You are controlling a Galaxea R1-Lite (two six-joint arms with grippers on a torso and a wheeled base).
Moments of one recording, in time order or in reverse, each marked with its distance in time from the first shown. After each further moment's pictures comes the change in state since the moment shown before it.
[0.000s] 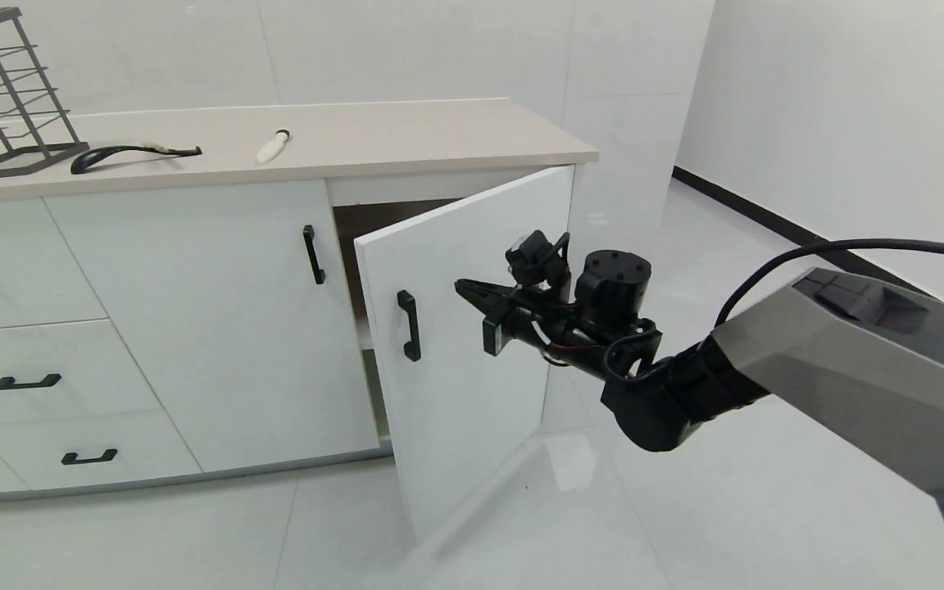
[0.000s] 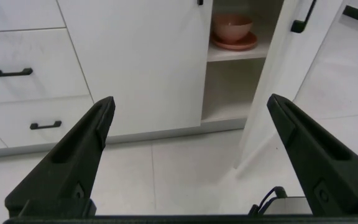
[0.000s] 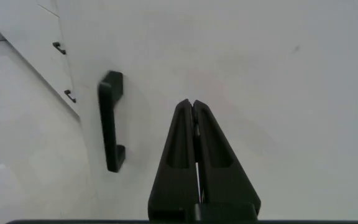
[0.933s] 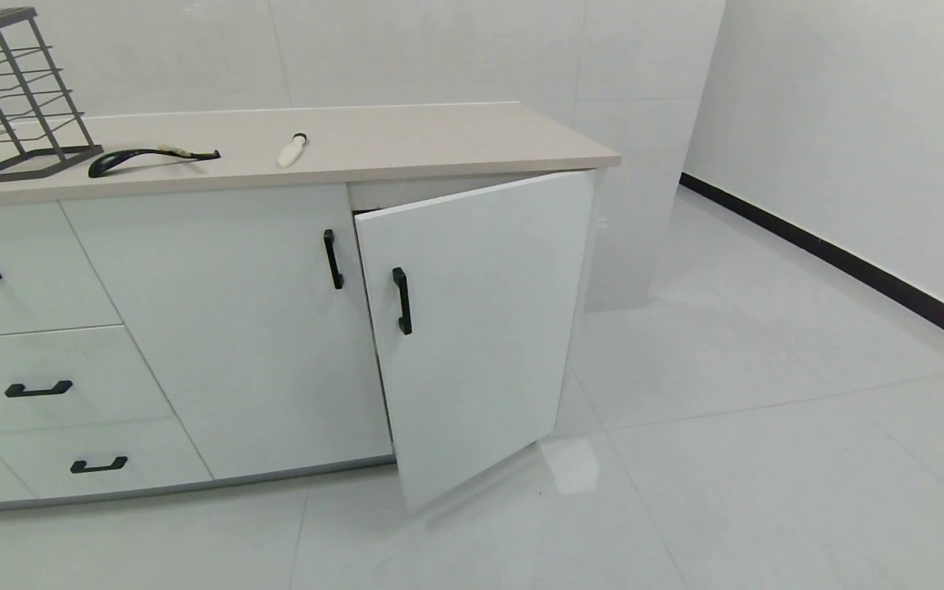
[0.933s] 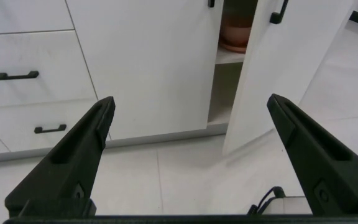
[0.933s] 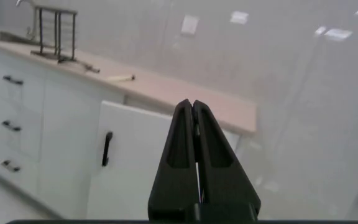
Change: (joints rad) left arm -0.002 0.000 0.000 0.000 0.000 0.000; right arm -0.320 -1.381 0.888 0.076 -0.037 -0.003
